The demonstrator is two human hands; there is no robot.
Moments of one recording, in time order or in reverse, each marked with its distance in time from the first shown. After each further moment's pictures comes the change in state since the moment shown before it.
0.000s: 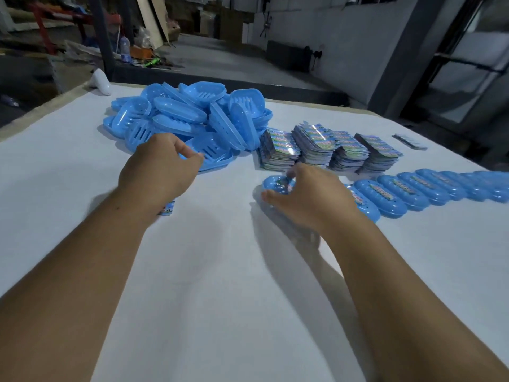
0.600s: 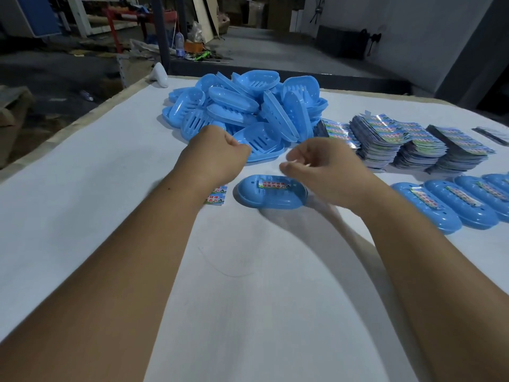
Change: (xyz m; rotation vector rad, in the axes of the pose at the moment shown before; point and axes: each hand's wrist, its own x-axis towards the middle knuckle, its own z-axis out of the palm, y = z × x) left_hand 0.001 -0.001 -0.009 -0.112 -0.096 -0.104; right_hand 0.036 -0.039 0.019 0.626 -0.096 -0.313
